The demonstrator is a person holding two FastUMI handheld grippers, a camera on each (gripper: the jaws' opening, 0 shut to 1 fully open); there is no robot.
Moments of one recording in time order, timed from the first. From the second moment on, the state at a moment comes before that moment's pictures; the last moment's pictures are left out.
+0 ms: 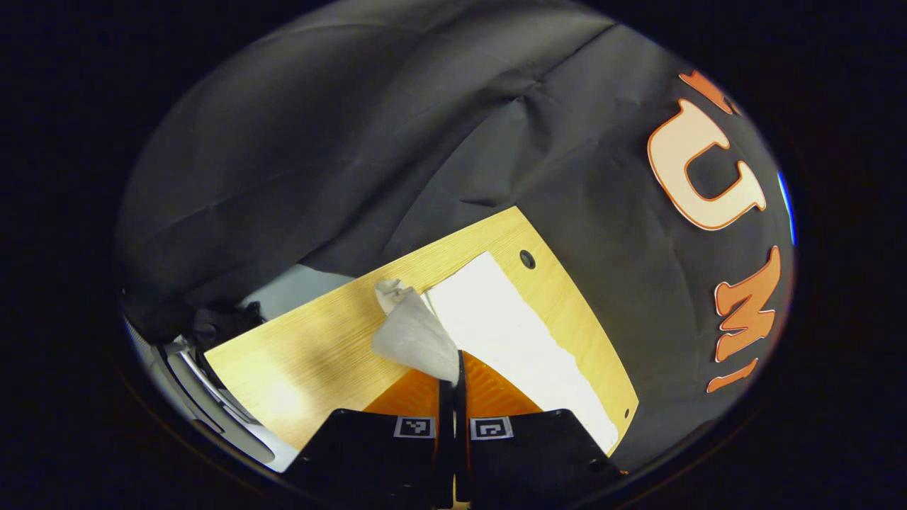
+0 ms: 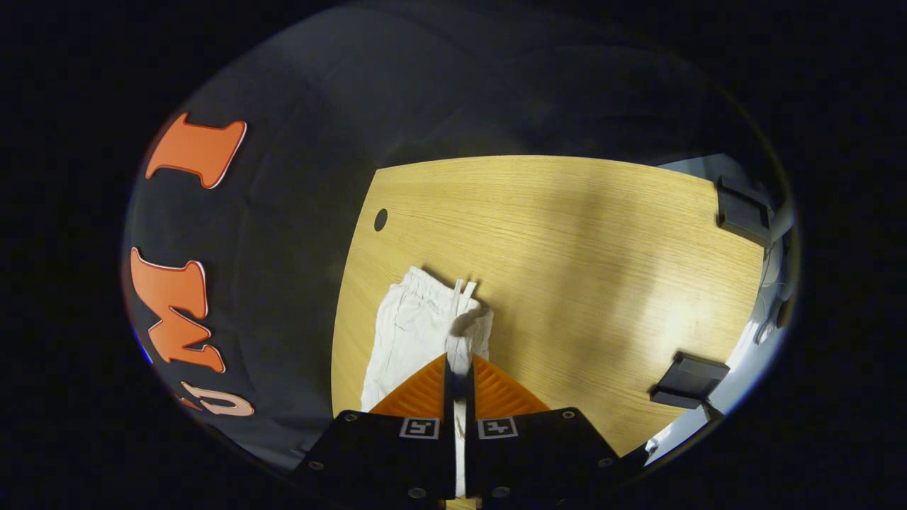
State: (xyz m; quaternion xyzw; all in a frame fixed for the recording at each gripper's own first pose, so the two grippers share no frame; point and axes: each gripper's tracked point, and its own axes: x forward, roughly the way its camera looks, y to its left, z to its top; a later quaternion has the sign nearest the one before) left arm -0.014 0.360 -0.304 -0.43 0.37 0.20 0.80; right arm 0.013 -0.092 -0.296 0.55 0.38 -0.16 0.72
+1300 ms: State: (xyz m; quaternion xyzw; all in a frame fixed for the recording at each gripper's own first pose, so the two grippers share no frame) left arm 0.189 0.369 -0.382 -0.37 0.49 0.13 0.78; right arm 0.176 -0.072 -0.308 0.63 0.36 -0.24 0.64
